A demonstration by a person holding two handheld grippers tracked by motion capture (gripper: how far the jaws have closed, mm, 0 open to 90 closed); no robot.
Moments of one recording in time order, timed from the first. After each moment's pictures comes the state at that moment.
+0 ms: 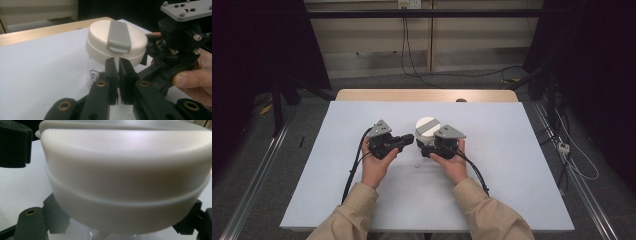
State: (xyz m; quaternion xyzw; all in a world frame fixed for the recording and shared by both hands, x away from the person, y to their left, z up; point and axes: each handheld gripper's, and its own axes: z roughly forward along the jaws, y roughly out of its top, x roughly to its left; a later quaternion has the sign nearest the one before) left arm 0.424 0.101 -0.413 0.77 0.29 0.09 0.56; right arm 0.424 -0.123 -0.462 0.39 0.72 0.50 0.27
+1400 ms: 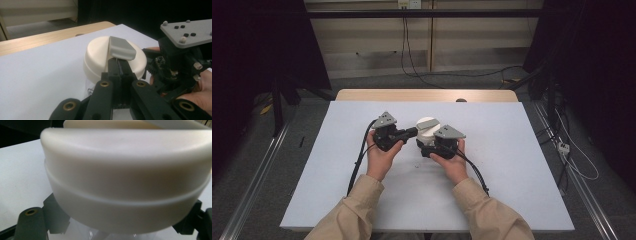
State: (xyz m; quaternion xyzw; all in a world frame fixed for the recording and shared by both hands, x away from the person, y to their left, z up) left arm 0.435 0.086 -0.393 0.77 0.30 0.09 0.56; right arm 0.424 -0.123 -0.462 0.40 0.72 0.50 0.27
